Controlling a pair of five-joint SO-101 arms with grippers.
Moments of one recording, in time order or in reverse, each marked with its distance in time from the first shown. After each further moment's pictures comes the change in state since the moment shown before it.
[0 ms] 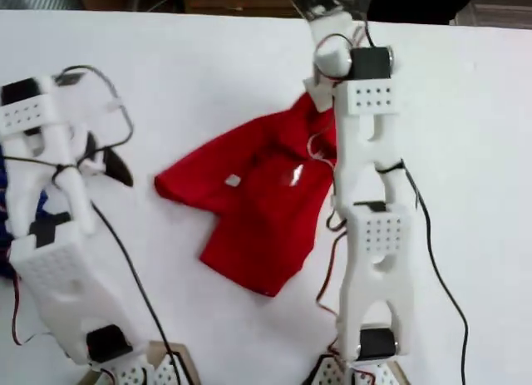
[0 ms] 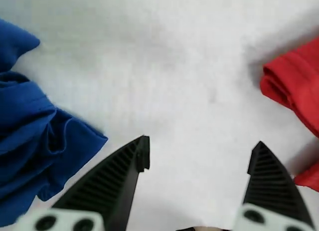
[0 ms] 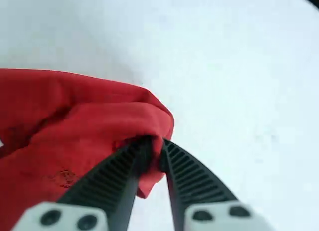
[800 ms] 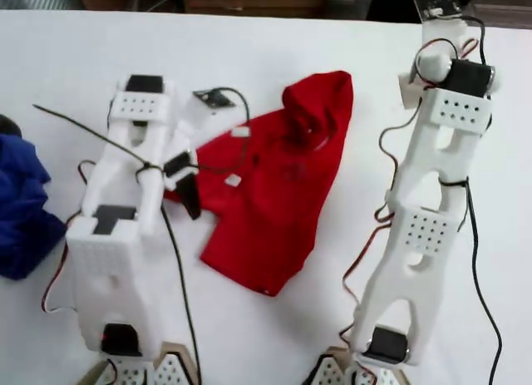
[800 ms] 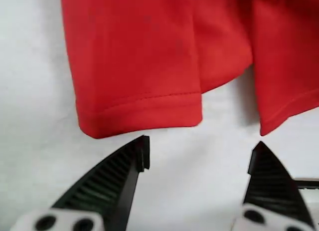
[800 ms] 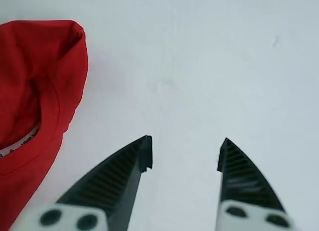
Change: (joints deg) left arm 23.3 2.5 4.0 -1.1 -27.4; right arm 18.9 3.9 -11.2 1.8 0.4
